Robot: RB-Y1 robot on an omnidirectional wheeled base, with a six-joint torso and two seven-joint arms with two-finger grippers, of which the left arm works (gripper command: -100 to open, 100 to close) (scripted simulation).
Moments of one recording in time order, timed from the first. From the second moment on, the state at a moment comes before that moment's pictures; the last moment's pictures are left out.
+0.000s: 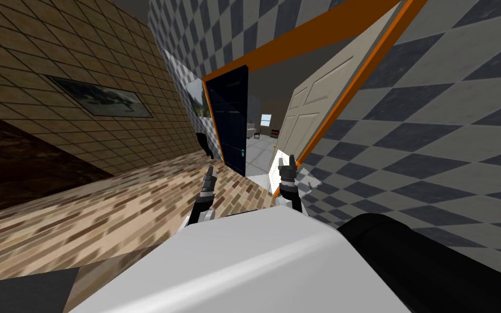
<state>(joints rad) 0.39 0.10 -0.18 -1.87 0.01 -0.58 -0.16</state>
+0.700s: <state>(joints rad) 0.33 0.11 -0.22 -1.72 0.05 -0.61 -0.16</state>
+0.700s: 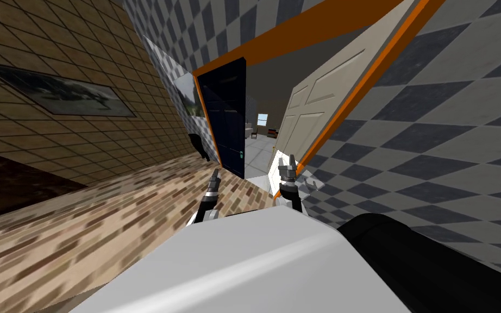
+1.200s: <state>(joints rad) 0.28 0.11 -0.25 -1.62 0.07 -0.62 -0.17</state>
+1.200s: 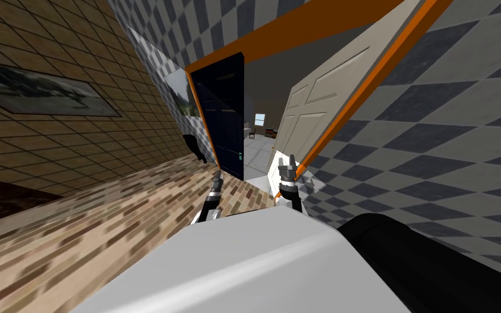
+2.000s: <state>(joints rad) 0.23 0.11 -0.29 -1.47 0.11 -0.65 -0.18</state>
